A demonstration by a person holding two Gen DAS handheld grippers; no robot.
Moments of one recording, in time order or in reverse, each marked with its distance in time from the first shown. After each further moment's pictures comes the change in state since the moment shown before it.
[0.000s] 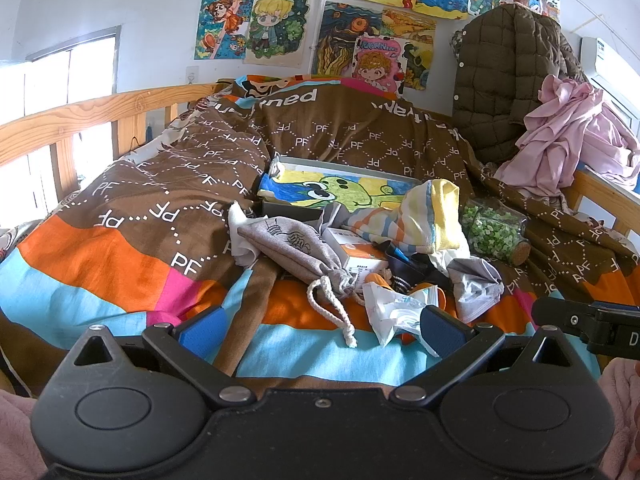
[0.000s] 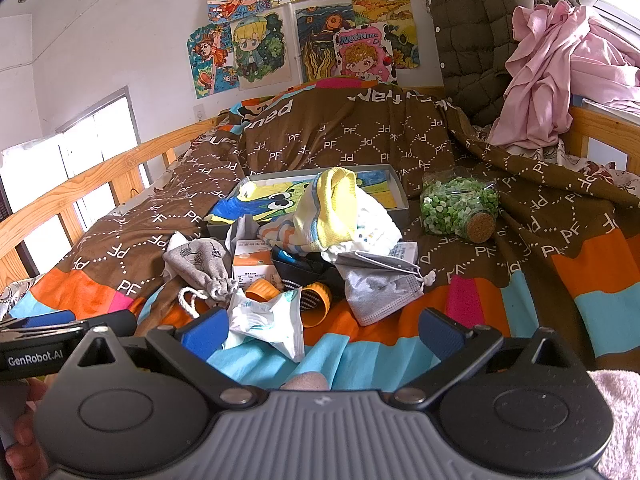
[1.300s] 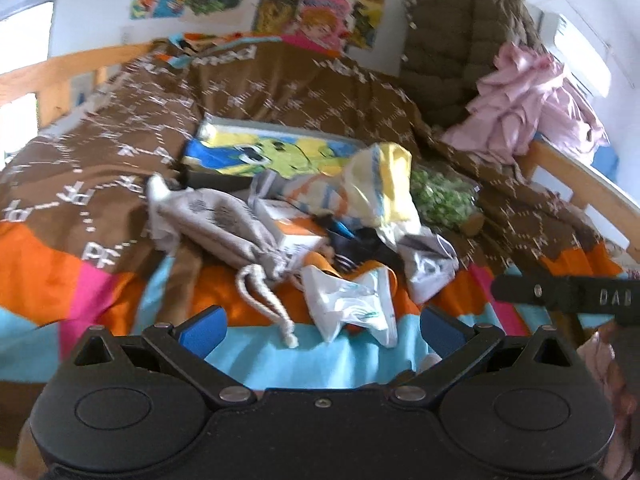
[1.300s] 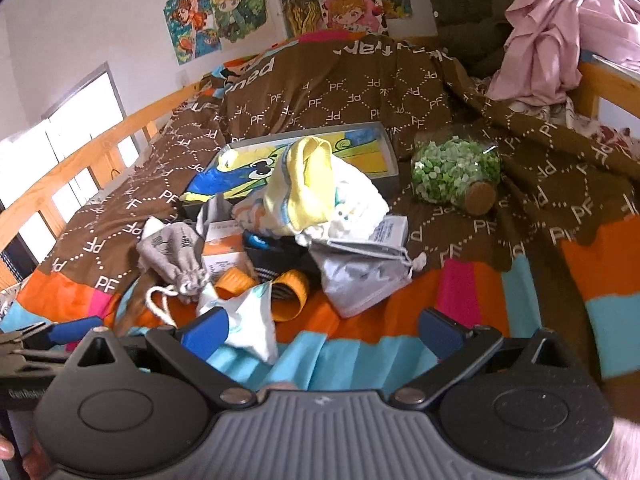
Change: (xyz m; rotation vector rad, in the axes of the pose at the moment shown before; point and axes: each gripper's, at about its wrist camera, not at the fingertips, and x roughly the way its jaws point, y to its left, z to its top) left arm 0.058 -0.010 0.012 0.033 0.146 -0.213; right arm 0.048 -0.033 0.032 0.053 0.167 0.014
